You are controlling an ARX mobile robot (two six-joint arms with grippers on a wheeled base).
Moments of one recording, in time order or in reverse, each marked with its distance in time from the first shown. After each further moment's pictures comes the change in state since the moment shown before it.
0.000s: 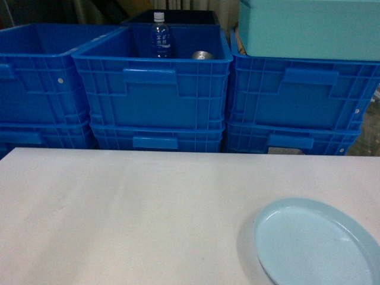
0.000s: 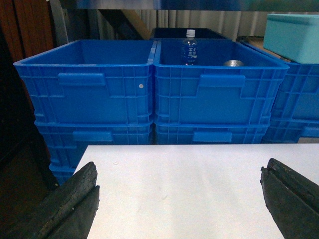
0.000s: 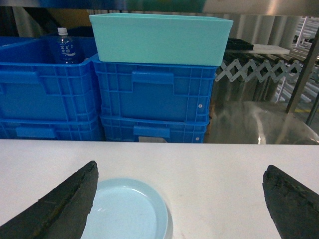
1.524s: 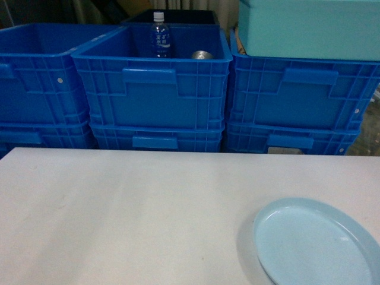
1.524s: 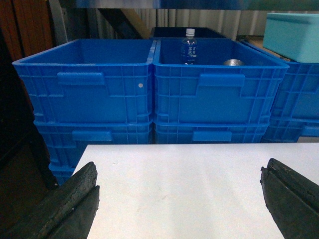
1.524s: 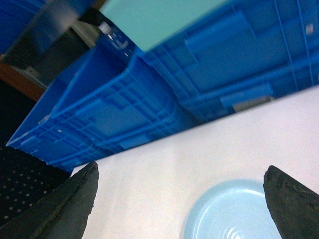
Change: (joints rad) left arm 0.000 0.000 0.000 -0.001 0.000 0.000; right arm -0.113 1.091 0.415 0.468 -0.424 0.545
